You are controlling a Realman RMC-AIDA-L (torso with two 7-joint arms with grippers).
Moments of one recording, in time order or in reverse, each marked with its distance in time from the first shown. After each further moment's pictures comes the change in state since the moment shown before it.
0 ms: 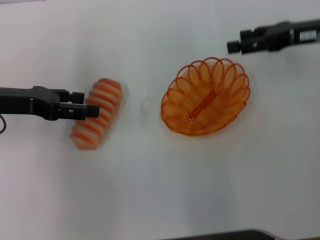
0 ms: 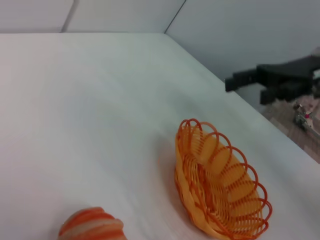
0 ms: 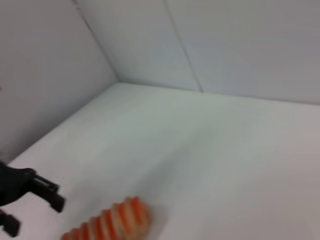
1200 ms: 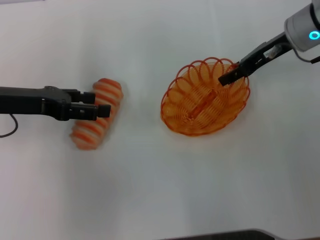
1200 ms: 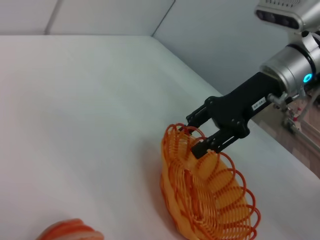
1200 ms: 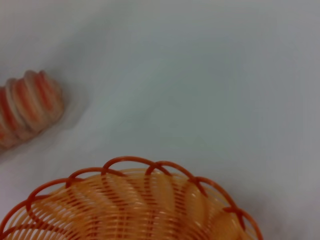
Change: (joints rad) left arm -0.011 -0.029 -0.002 -0.002 -0.004 0.000 0.004; right arm 0.215 0.053 -0.192 0.079 -0.441 0.239 0.265
